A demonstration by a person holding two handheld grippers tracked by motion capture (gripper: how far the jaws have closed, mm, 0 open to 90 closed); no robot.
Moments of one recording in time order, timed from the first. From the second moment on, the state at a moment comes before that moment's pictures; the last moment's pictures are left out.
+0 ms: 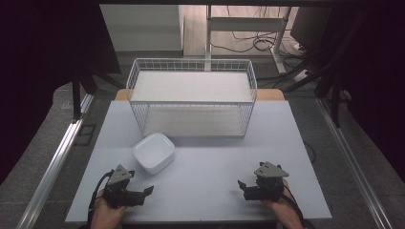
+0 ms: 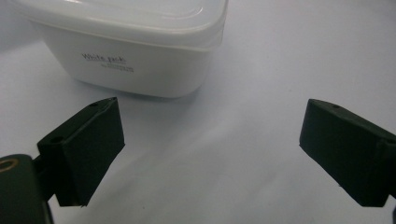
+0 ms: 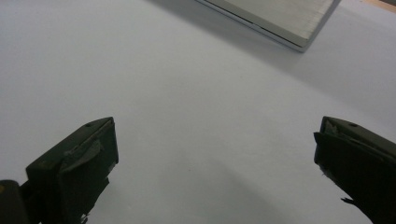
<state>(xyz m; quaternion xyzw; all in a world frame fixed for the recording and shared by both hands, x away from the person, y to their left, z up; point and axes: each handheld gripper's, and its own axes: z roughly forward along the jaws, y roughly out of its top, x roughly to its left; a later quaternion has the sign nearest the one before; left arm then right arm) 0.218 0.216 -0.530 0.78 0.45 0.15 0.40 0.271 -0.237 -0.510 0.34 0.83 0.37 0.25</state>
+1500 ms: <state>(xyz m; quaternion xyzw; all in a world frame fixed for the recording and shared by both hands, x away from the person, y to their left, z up) 0.280 0.293 -0.528 0.72 0.53 0.18 0.41 0.273 -0.235 -0.500 0.36 0.82 0.38 0.21</state>
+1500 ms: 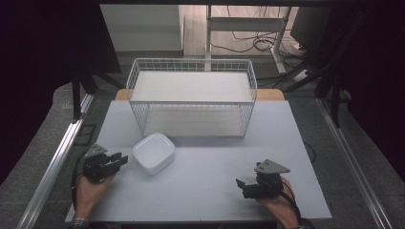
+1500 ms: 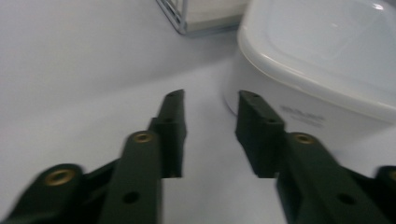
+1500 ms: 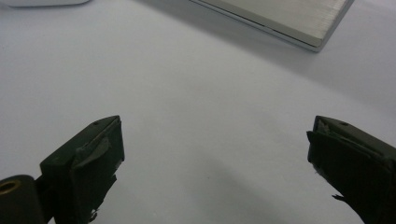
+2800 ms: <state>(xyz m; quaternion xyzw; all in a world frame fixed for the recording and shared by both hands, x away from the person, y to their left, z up) 0.298 0.200 -0.530 0.81 0.42 0.06 0.41 0.277 -0.233 -0.496 0.36 0.82 0.40 0.18</state>
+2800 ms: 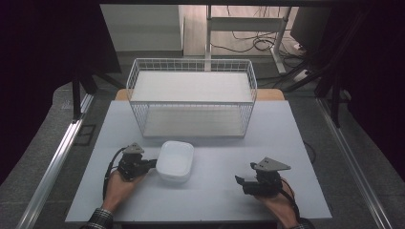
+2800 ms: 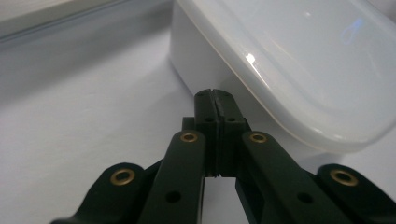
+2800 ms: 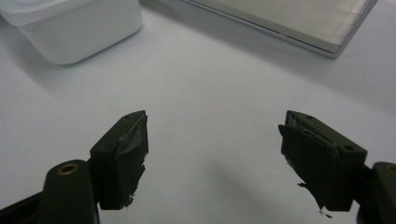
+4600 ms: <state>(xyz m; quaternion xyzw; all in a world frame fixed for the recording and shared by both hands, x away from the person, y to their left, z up) 0.280 0.144 -0.520 0.83 0.36 0.00 0.42 0.323 -0.172 -0.505 0.31 0.87 0.38 0.10</state>
